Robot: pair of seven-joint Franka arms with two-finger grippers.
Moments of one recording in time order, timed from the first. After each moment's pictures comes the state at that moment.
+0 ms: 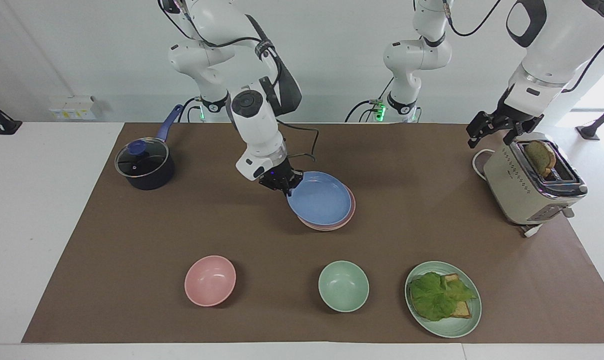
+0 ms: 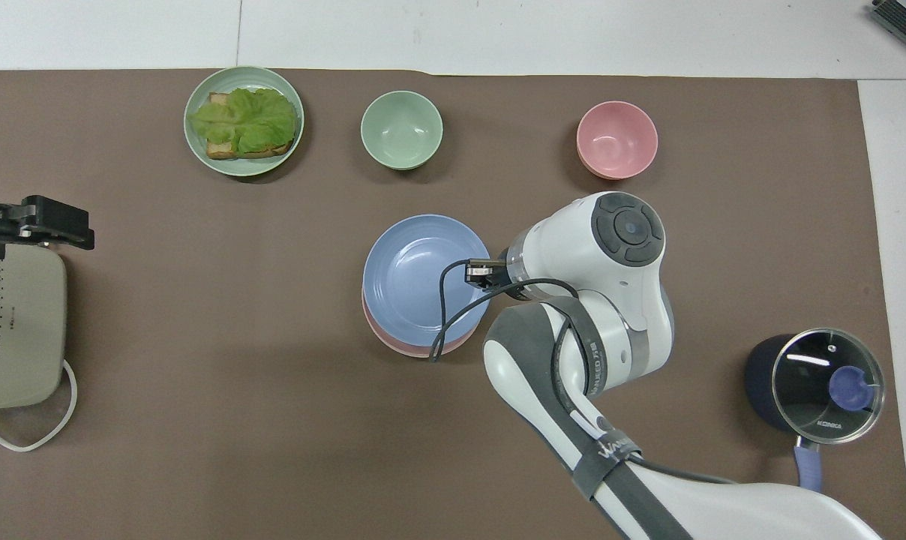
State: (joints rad) left arm 0.01 0.01 -0.06 -1.58 -0.01 1.58 -0.10; right arm 0.53 0.27 -0.07 -1.88 0.34 2.23 0.36
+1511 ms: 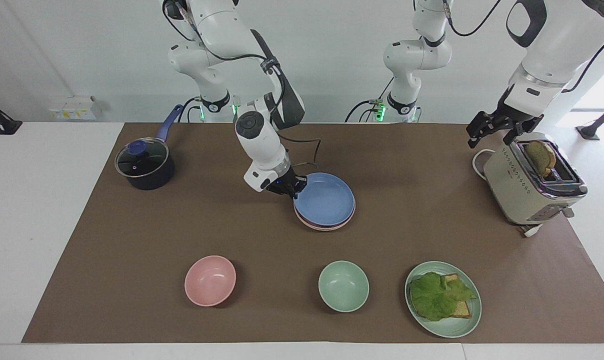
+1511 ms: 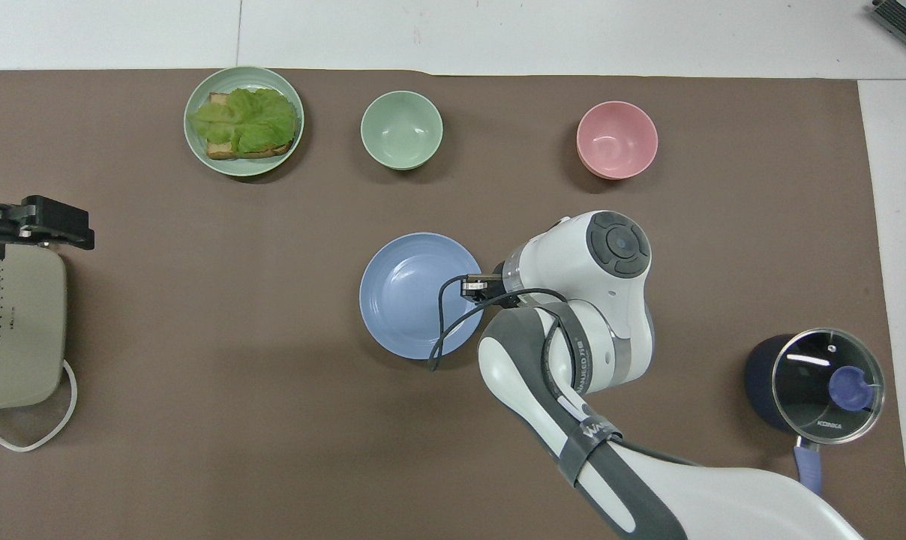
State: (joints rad) left arm 0.01 0.01 -0.06 -1.58 -0.01 1.58 -0.10; right arm 0.53 0.30 -0.06 -1.95 0.44 2.30 0.25
